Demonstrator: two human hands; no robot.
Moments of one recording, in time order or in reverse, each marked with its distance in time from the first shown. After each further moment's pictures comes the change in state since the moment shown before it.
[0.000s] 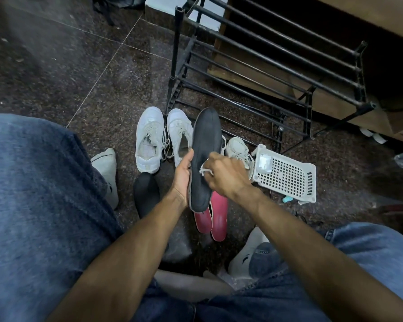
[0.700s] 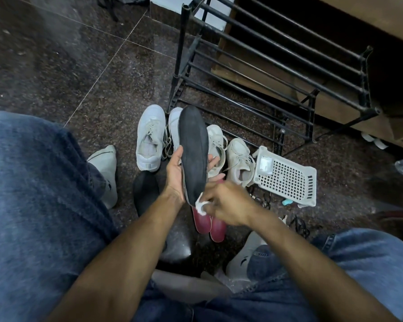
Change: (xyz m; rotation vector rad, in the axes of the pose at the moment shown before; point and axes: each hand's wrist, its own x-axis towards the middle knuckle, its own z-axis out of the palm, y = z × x) left_hand 0.007 0.010 -0.010 -0.230 -0.079 0.002; right_hand -0.038 -0.003 0.007 0.335 -0.243 -0.141
